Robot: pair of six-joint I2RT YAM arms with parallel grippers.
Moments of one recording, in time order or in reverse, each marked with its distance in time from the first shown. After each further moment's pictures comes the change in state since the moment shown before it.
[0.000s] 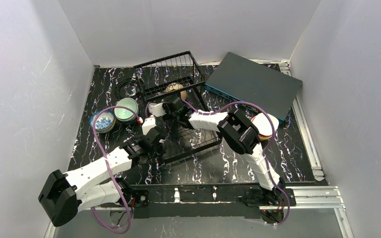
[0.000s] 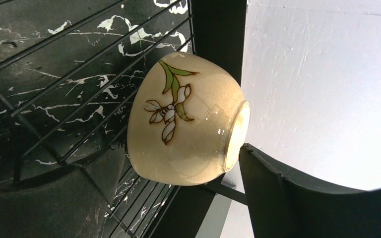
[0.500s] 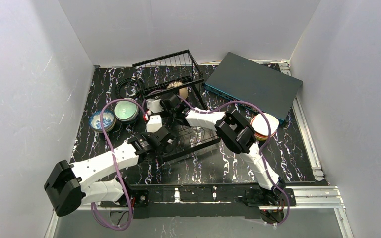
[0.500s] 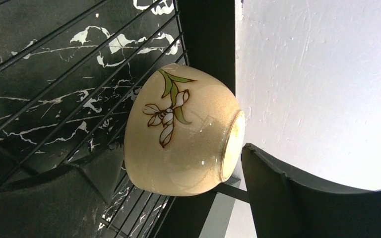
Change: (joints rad) left arm -0.089 0.115 0.118 -0.140 -0.165 0.007; right arm 0.003 0.070 0.131 -0.069 0.060 0.048
